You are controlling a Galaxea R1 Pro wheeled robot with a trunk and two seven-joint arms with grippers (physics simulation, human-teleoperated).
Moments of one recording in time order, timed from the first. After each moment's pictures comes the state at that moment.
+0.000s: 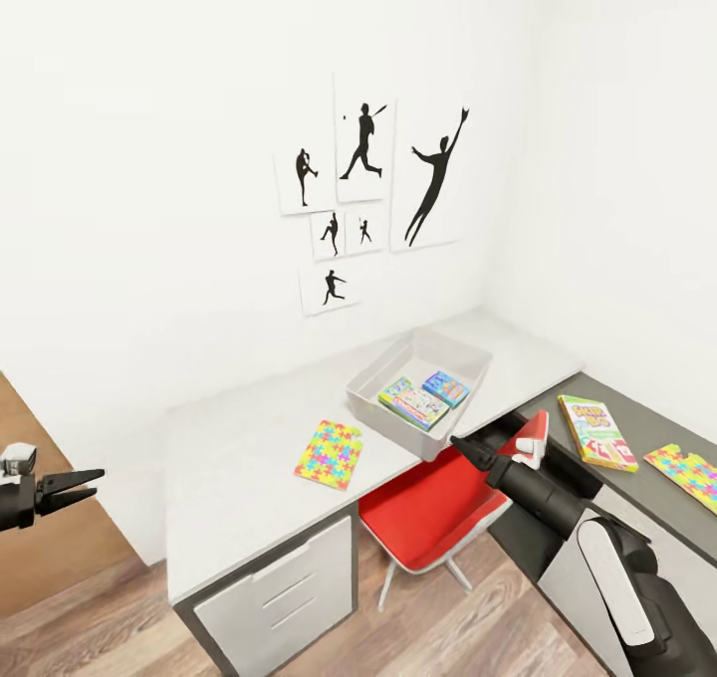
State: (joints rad) left arm -0.52 0.62 0.51 -0.84 -0.07 0.92 -1.56; right arm -0.32 -0.15 -0.14 -1.36 -0.64 0.53 0.70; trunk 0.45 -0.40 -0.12
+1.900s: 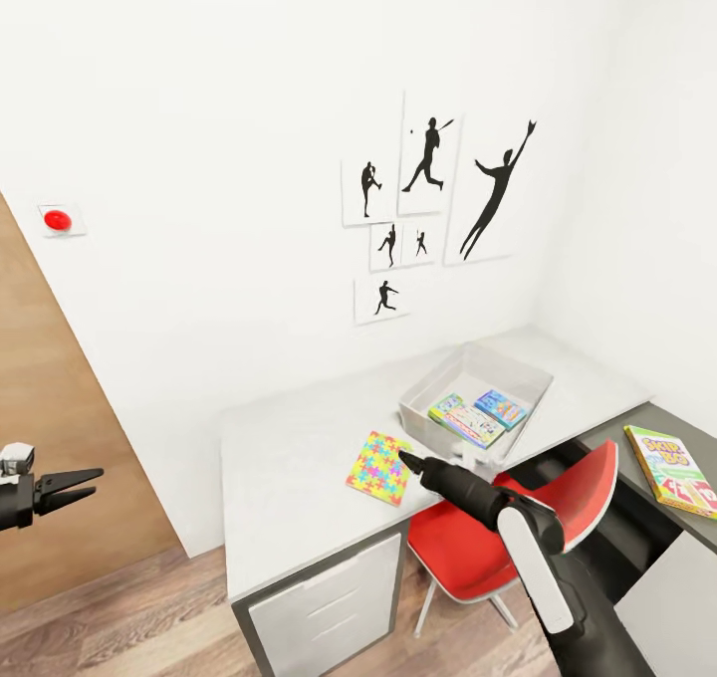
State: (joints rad) left arm -0.52 0.62 0.52 -0.84 -0.07 0.92 -1.56; right arm -0.37 -0.02 0.10 -1.38 -0.65 0.62 0.09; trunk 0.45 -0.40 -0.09
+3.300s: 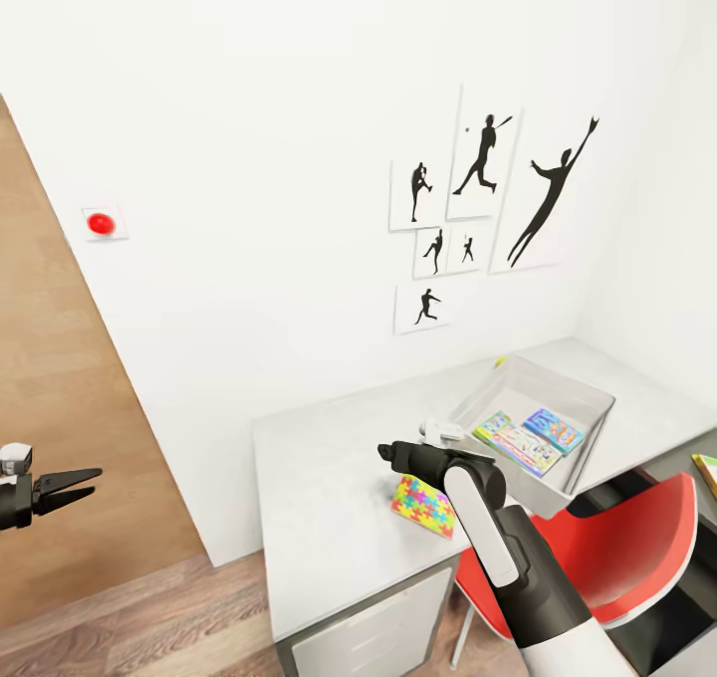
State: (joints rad) left arm -0.52 0.62 0.53 -0.84 -0.07 0.92 -1.56; right arm -0.51 0.07 0.28 -1.40 -0.64 0.82 -0.40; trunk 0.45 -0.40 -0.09
